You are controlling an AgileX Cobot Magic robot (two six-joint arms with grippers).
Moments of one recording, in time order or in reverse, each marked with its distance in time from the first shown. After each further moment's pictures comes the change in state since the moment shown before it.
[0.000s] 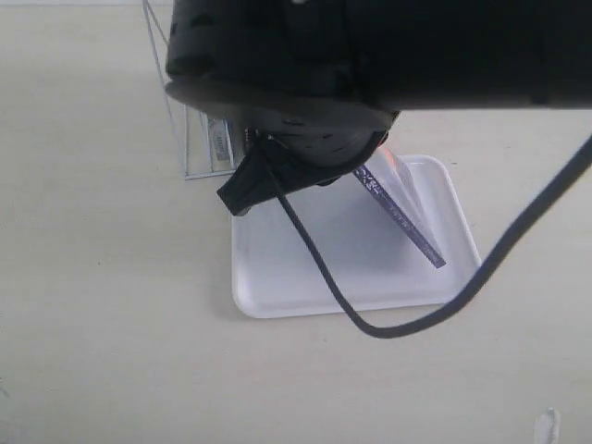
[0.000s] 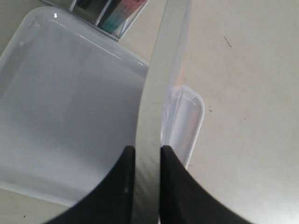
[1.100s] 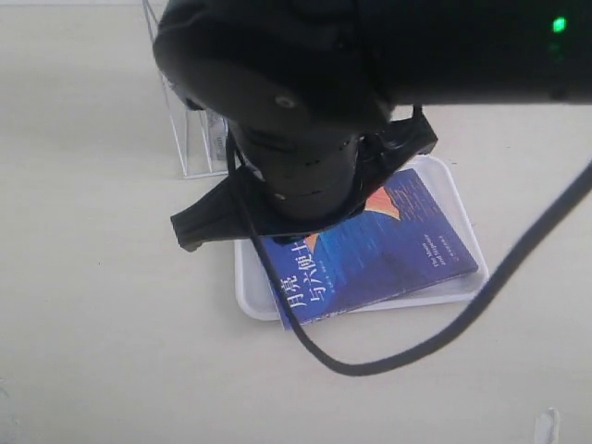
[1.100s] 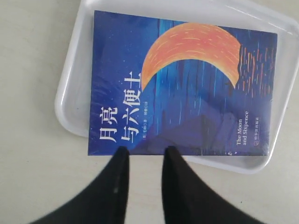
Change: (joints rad) left arm 0.000 0.000 0.000 0.000 0.000 0.000; right arm 0.002 -0.013 0.000 0.282 -0.061 0.100
